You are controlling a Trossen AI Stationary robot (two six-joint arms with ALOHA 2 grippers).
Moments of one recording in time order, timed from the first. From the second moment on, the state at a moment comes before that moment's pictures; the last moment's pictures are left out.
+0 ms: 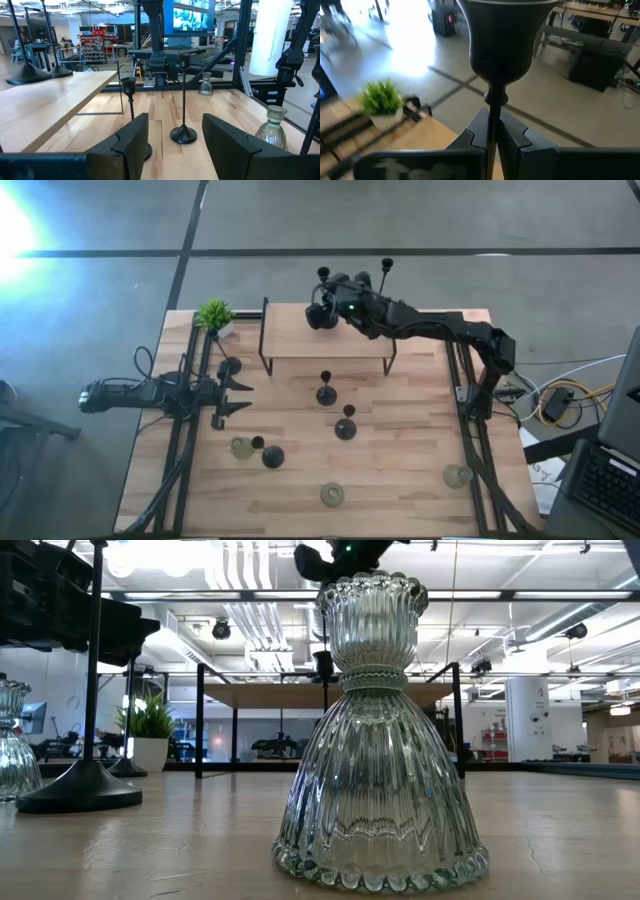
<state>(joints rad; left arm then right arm) -0.04 0.02 0.01 0.02 -0.03 0.03 -0.27 1.80 1.71 -0.27 0.63 0.20</state>
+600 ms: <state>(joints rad) -0.04 0.02 0.01 0.02 -0.02 0.03 -0.32 1.86 1.75 -0.31 0.66 0.27</state>
